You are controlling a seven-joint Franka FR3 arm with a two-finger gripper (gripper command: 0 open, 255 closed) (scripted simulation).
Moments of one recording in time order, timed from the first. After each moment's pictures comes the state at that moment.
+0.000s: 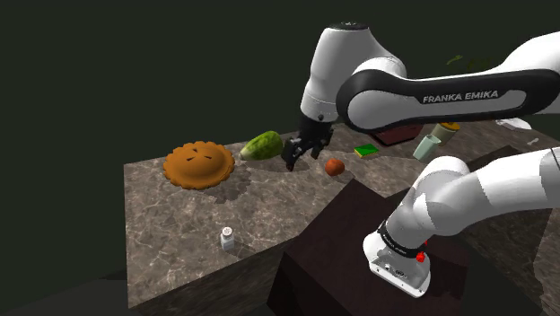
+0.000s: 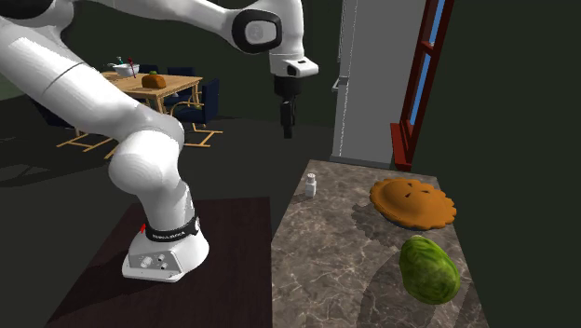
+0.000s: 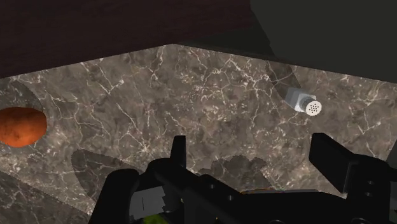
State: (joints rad) arm 0.07 -0.68 0.37 -2.61 0.23 1.98 0.46
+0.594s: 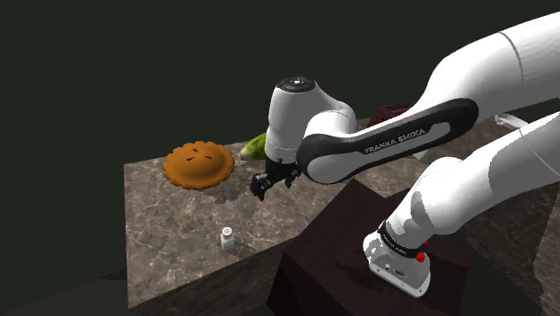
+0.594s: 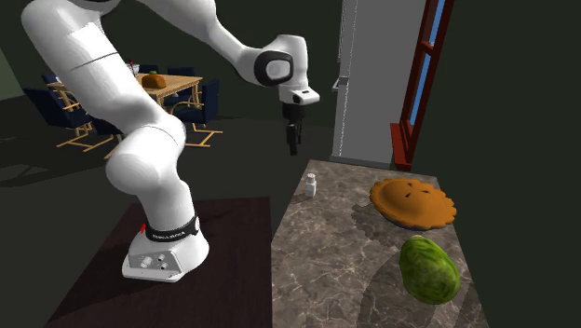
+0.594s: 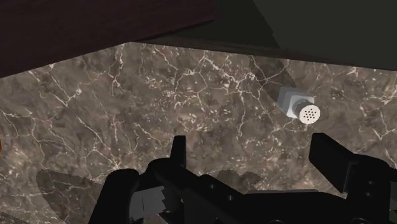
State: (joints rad) arm 0.02 -0.37 0.61 -2.59 0.18 2.28 0.72
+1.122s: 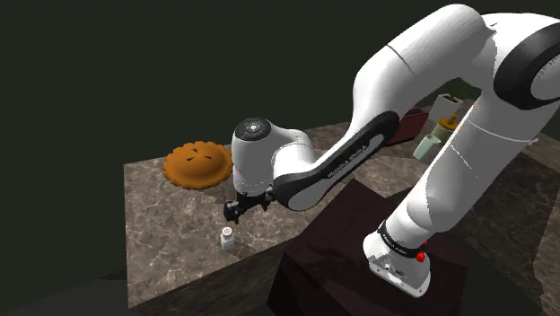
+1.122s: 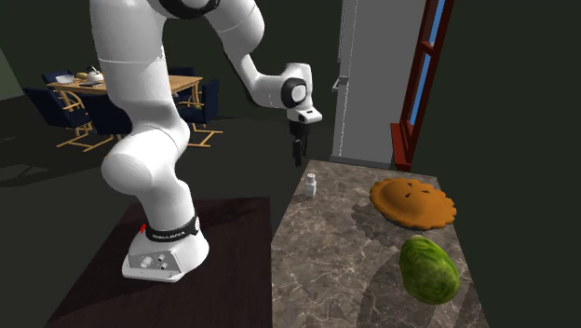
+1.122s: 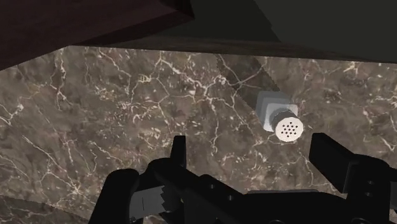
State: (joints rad) arm -0.08 0.07 0.78 -2.44 -0.23 2.45 1.18
